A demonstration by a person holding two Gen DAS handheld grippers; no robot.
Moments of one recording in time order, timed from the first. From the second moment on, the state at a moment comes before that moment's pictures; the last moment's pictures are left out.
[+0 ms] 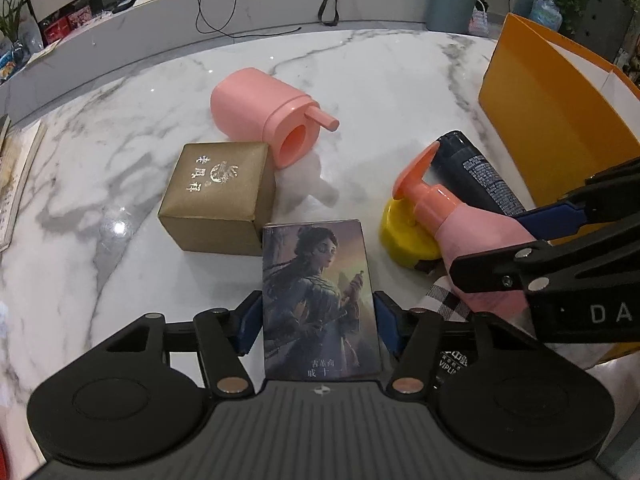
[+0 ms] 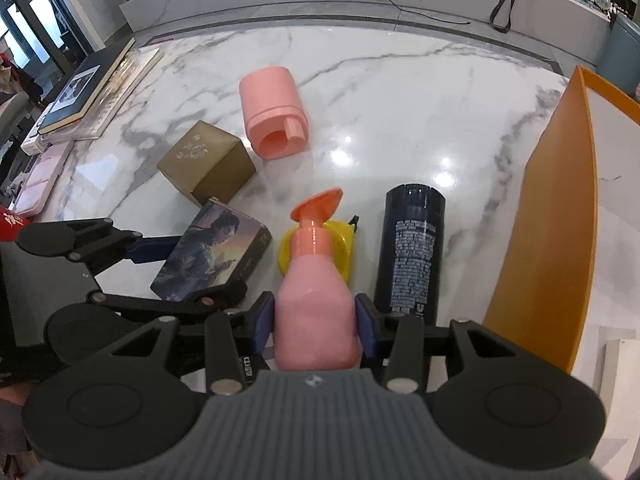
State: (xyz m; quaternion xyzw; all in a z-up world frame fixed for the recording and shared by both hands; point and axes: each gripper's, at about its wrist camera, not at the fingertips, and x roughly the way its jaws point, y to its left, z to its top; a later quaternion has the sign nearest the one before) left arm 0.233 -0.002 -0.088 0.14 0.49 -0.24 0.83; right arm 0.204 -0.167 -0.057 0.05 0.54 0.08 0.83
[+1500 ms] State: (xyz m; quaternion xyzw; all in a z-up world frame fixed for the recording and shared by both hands) left arm 0.137 -0.199 0.032 0.25 0.35 -0.40 0.81; right arm 0.069 -0.370 0.013 0.18 0.43 -0.05 0.88
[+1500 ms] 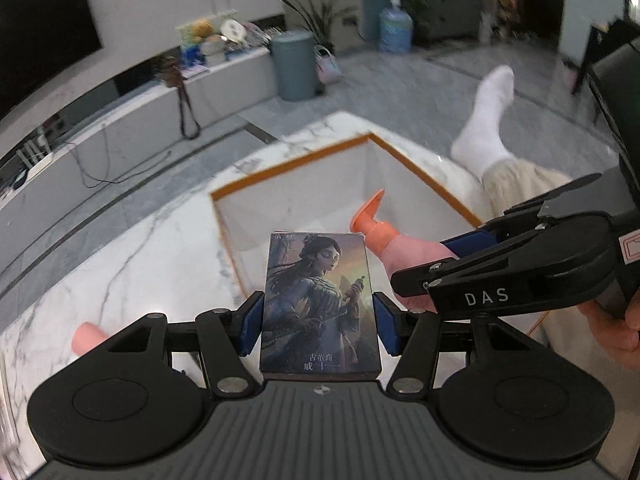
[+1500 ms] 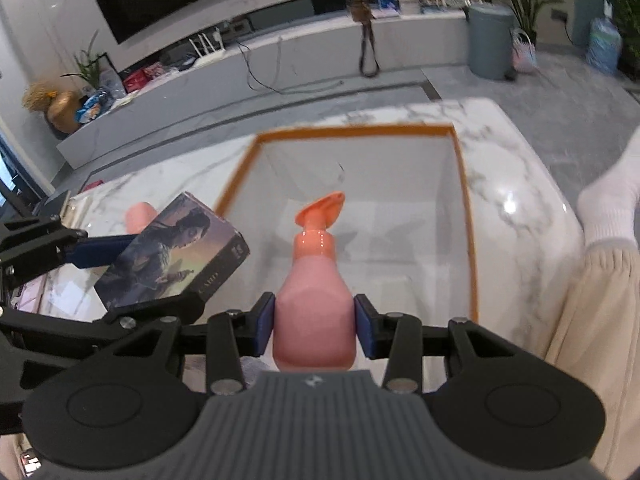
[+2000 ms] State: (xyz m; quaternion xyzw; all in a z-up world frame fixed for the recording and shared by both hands) left arm 0.161 -0.245 -0.007 0.35 0.40 -0.41 0.74; right arm 0.074 -0.393 -0.026 0.22 0.45 -0.05 0.86
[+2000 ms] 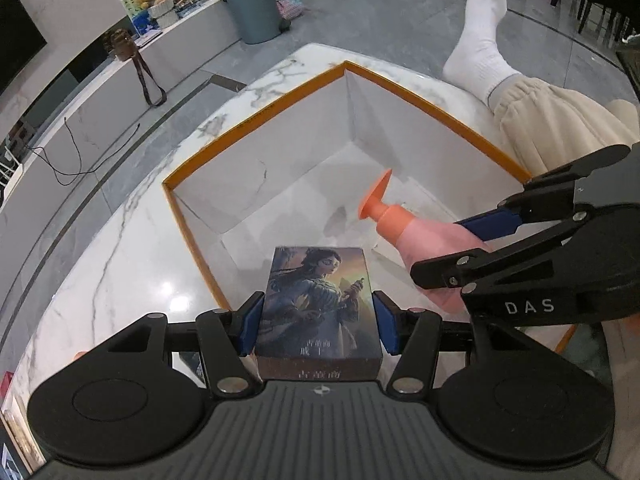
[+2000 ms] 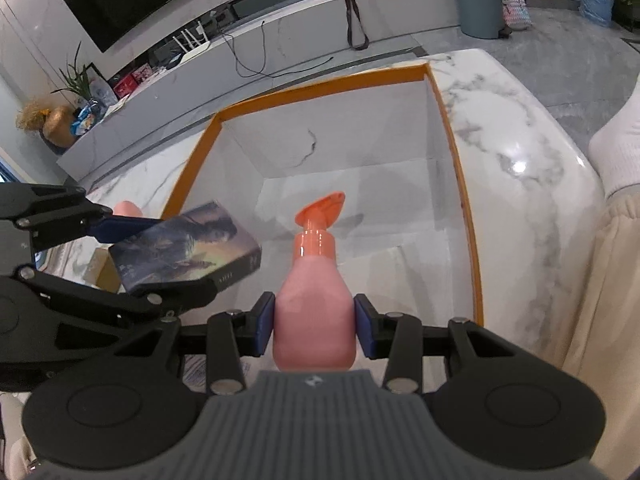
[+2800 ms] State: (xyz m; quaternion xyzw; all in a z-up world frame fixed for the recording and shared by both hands) left arm 0.143 -0.252 -0.029 0.42 0.40 -0.43 0.69; right arm 0.087 -0.394 -0.052 0.28 0.49 0.00 0.83
